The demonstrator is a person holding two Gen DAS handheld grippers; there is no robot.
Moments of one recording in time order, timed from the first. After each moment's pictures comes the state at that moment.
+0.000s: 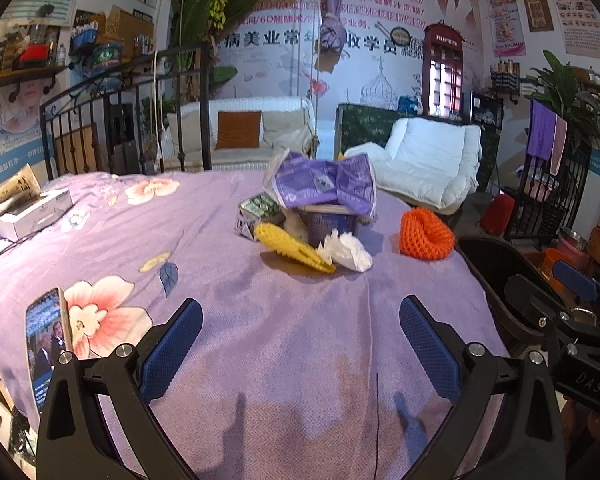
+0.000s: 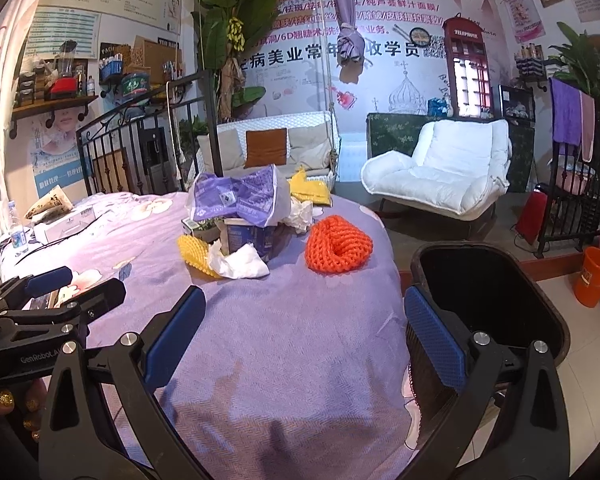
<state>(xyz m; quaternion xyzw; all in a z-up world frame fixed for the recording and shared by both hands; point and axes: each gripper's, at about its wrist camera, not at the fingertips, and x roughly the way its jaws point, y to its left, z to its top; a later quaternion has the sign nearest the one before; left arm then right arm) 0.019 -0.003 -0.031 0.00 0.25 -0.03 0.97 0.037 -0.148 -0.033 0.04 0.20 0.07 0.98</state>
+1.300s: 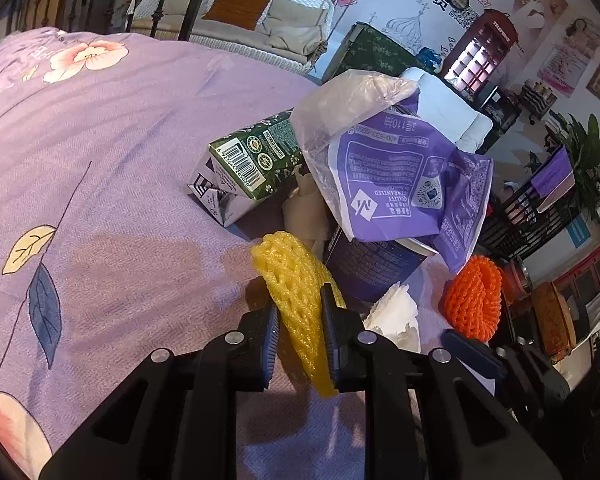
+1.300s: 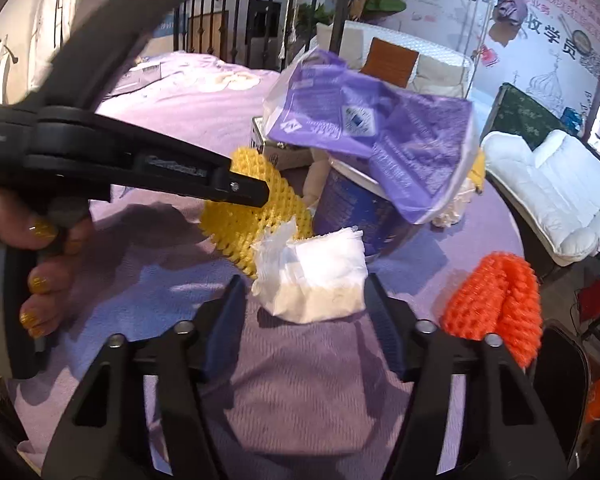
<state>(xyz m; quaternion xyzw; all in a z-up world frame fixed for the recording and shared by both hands) 0.184 0.058 -0.052 -0.17 0.43 -0.10 0.88 0.195 -0.042 -0.058 -0.15 0.35 0.25 0.89</state>
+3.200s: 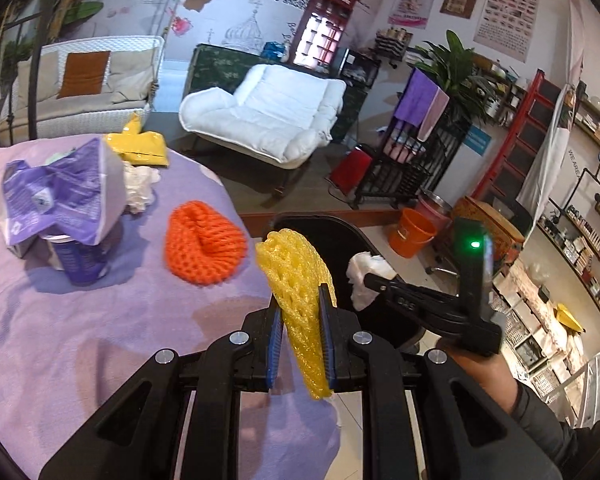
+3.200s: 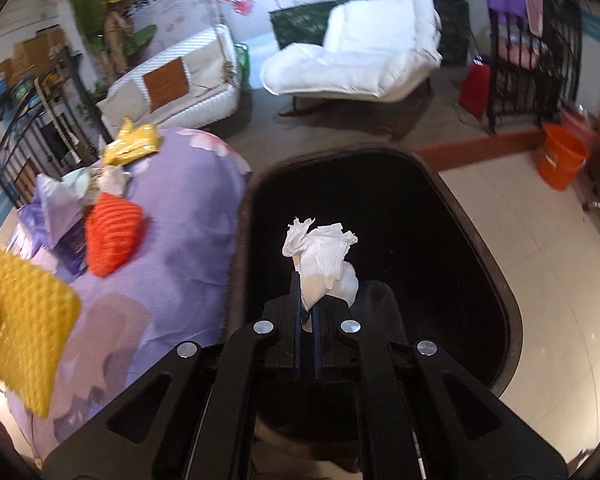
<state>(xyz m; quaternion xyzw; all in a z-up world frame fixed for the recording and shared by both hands) 0.122 -0.110 -0.011 -0.06 0.34 -0.32 0.88 0.160 -0.344 -0.078 0.16 0.39 -0.04 0.90</state>
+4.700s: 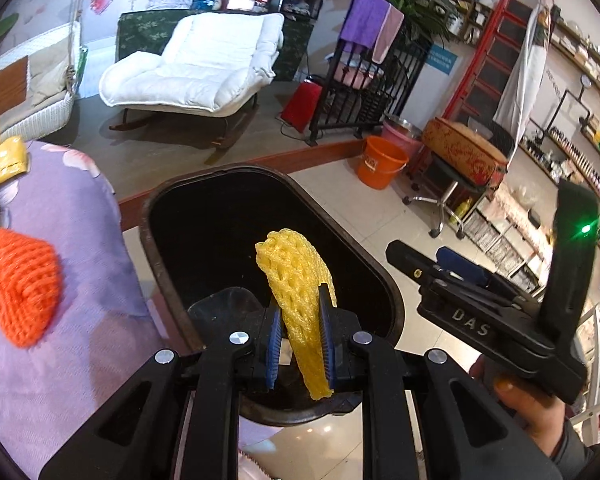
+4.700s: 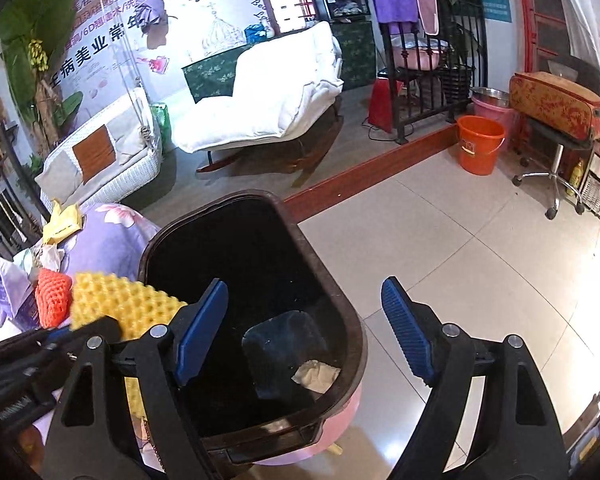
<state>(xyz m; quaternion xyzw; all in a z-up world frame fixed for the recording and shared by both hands) 0.146 -0.258 -0.051 0.05 0.41 -0.39 0.83 0.088 -0.423 -0.061 0.20 0.32 -0.19 0.91</state>
